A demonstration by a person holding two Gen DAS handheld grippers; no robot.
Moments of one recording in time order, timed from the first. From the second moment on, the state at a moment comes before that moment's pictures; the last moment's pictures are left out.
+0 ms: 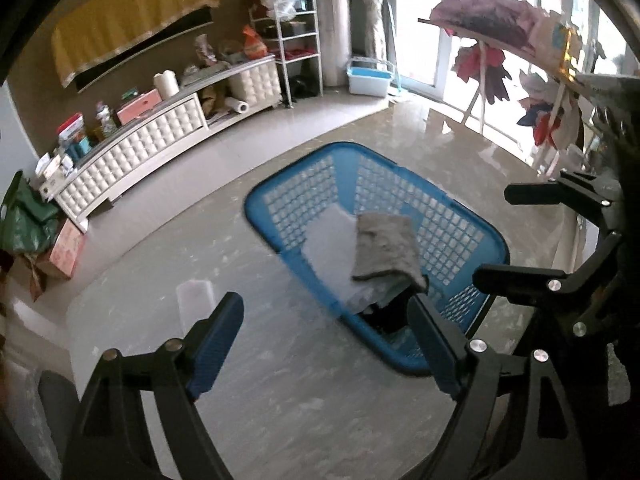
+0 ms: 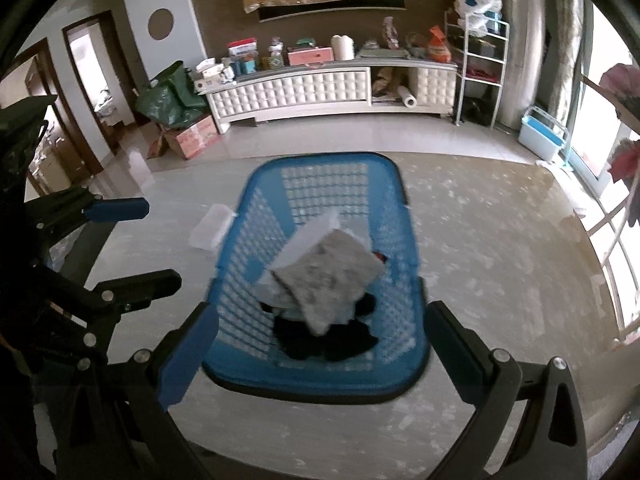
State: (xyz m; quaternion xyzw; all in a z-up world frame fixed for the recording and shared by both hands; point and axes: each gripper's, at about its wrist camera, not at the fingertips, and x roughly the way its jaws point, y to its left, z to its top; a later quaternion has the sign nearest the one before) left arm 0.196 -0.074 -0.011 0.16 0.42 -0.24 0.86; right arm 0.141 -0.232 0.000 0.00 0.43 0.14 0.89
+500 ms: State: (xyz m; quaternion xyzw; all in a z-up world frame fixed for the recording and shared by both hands) left arm 0.182 0.048 -0.010 0.13 0.41 -0.15 0.89; right arm 0.173 -0.142 -0.006 -0.04 0.44 0.21 0.87
